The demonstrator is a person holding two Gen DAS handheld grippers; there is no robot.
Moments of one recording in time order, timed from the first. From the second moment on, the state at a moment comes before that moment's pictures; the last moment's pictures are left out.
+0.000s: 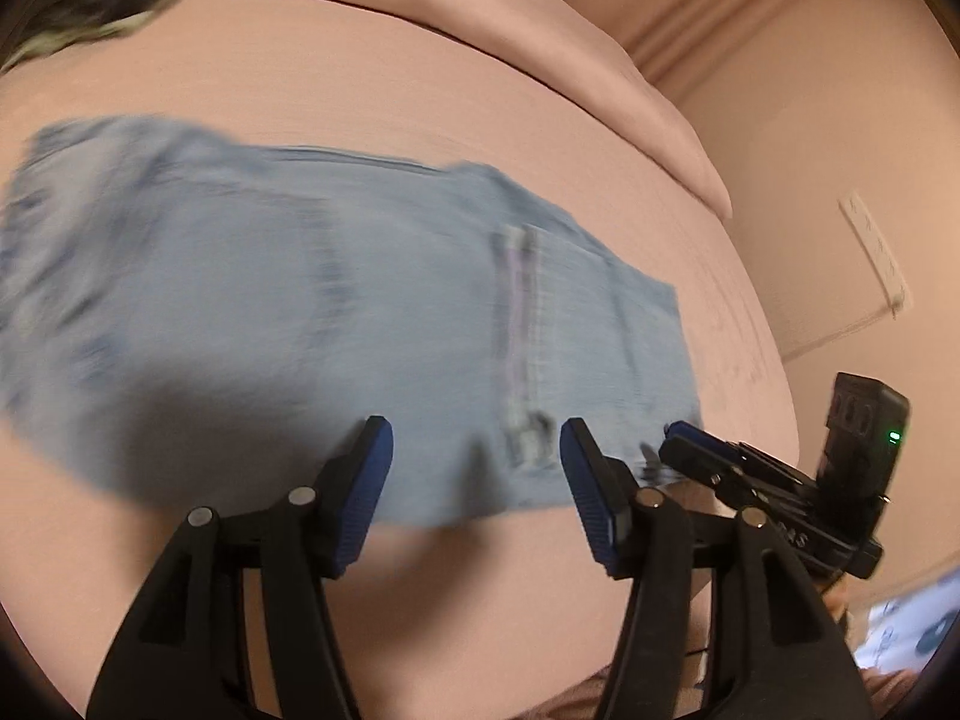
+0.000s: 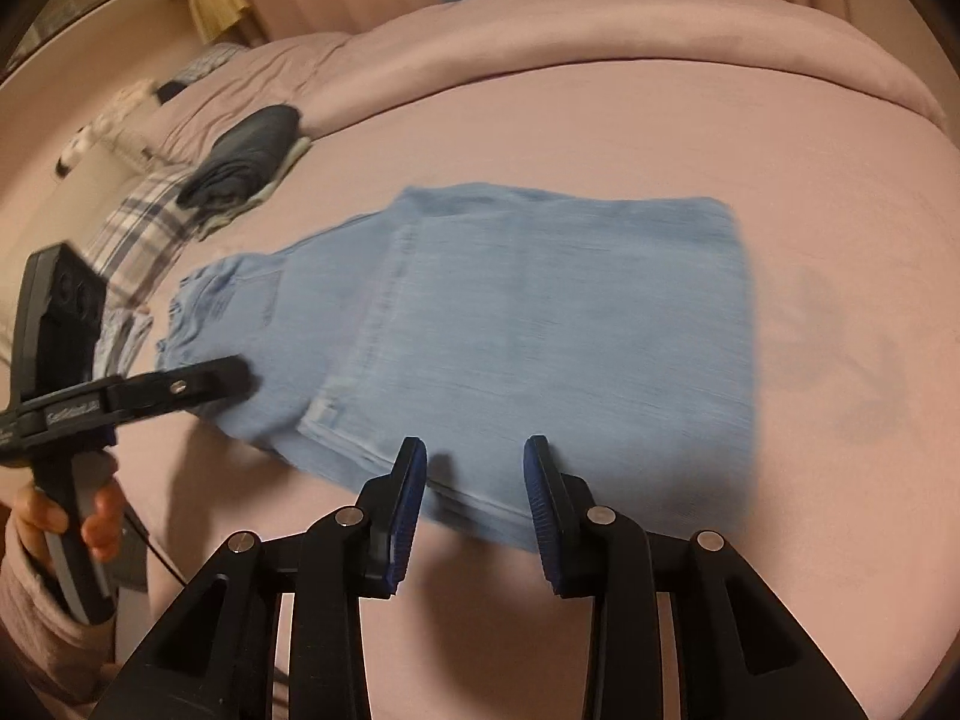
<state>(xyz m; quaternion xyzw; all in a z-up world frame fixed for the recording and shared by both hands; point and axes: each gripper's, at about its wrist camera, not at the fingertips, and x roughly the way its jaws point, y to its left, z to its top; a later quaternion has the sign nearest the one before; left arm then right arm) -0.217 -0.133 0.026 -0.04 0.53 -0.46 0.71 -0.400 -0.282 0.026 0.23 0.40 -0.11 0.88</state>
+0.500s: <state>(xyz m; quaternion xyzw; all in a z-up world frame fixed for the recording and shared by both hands) -0.189 -0.009 -0.001 -0.19 0.57 -0.36 0.71 -0.321 -0.238 0.013 0.16 0.43 -0.07 0.88</state>
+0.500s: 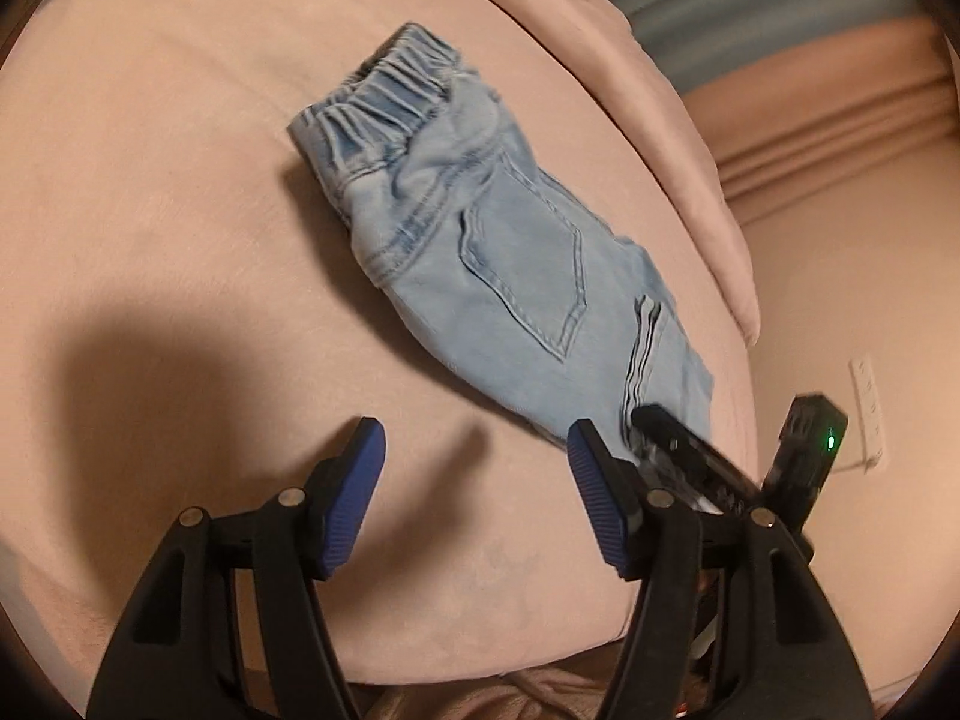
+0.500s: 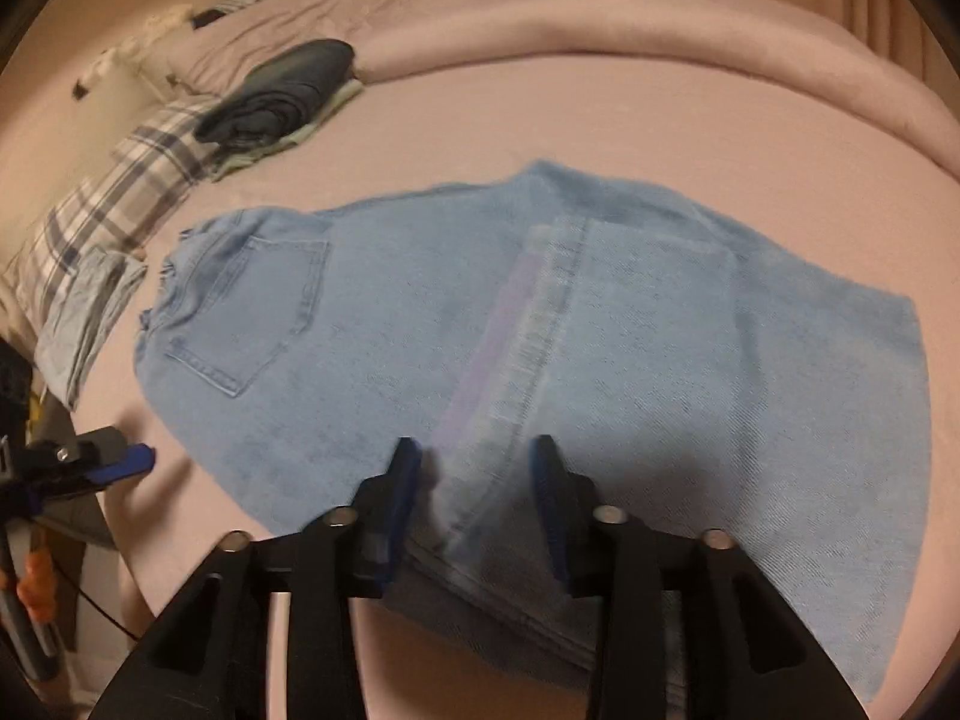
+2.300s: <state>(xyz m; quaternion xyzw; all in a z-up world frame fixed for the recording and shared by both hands) -0.149 -0.061 0.038 -0.08 0.43 -0.33 0.84 -0.225 -0.216 0.016 0.20 0.47 -0.05 0.86</state>
